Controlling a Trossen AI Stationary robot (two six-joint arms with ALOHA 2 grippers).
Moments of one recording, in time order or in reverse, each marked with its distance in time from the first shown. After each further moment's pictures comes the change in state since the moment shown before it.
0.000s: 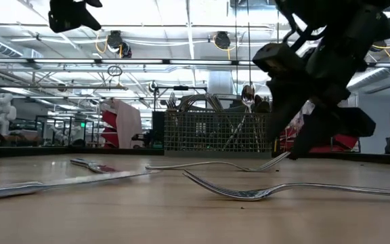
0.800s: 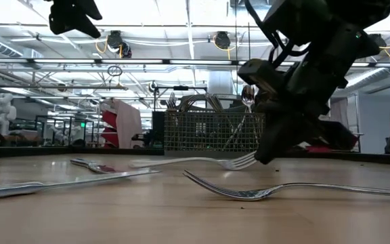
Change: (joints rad) left arm 0.000 0.001 0.000 -0.054 -0.101 0.052; right arm -0.053 0.090 0.003 0.091 0.003 -0.049
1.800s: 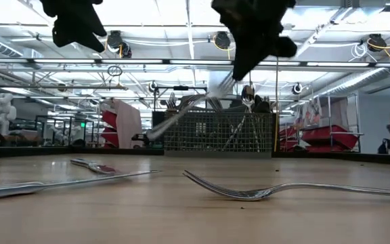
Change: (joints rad) left arm 0.000 0.000 -0.109 0.117 -0.027 0.016; right arm -0.118 -0.002 0.647 -0.806 0.112 -0.543
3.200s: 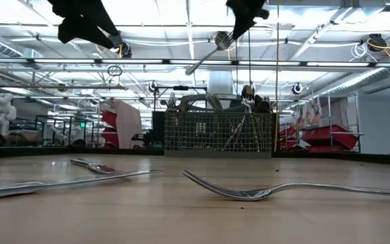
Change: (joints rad) left arm 0.000 0.000 0.000 0.060 -0.175 0.000; right arm -0.606 0.041 0.672 -0.218 0.064 -0.987
